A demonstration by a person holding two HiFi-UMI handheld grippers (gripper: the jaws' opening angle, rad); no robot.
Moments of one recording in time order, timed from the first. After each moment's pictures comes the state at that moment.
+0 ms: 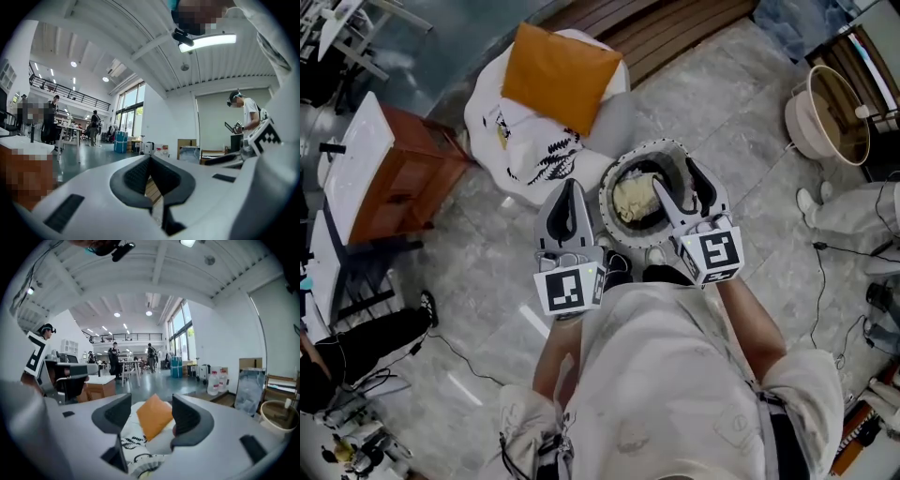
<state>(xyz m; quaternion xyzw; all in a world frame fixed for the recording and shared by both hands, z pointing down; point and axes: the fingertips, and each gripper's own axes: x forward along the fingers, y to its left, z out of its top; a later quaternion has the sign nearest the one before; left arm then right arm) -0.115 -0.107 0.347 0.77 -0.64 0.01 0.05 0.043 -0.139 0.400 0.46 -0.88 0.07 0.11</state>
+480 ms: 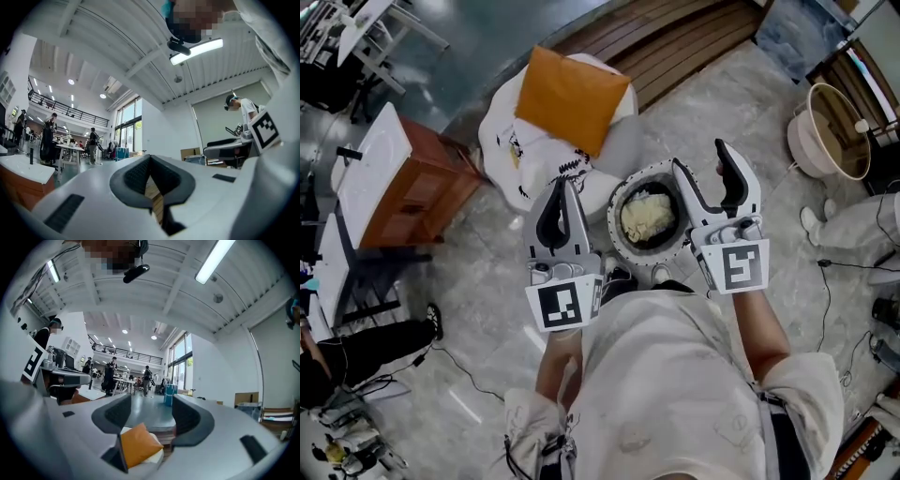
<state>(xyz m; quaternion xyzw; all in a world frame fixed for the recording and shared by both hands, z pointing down) -0.125 -0.100 0.256 0.76 -0.65 -0.03 -0.05 0.053 -0.146 0.261 0.50 -0.86 -0.09 0.02</state>
